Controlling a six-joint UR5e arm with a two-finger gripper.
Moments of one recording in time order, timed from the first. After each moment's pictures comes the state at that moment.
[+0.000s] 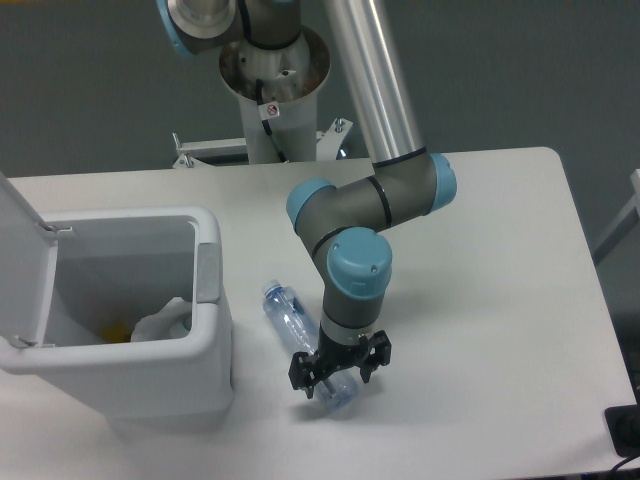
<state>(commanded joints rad) 2.38 -2.20 -1.62 -0.71 1.41 0.08</state>
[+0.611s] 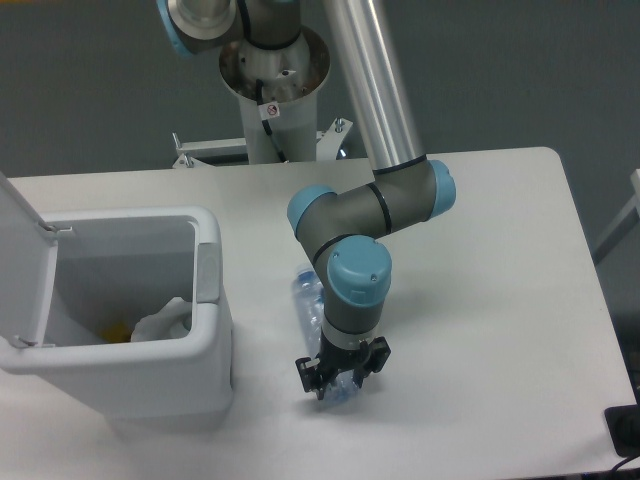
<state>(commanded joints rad) 2.38 -2.19 -1.62 -0.71 1.43 0.08</state>
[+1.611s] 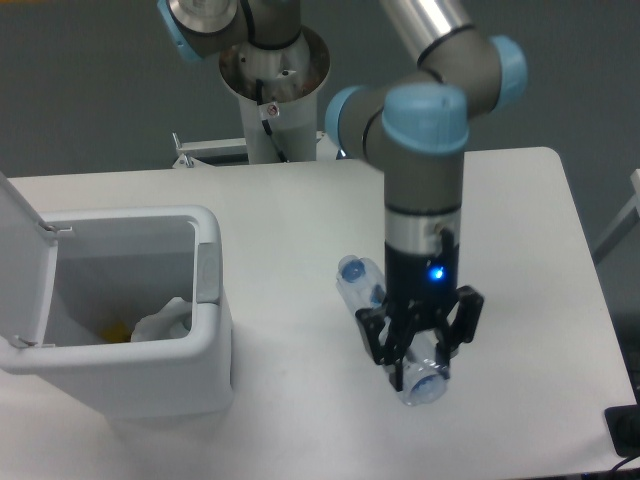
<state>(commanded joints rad) 2.49 -1.92 -1.30 -0.68 1.22 0.04</state>
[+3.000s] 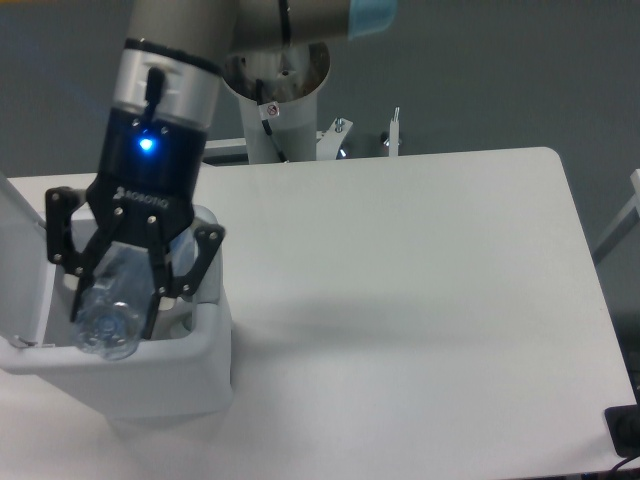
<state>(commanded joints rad) 2.15 -1.84 -1.36 -0.66 1.14 0.12</state>
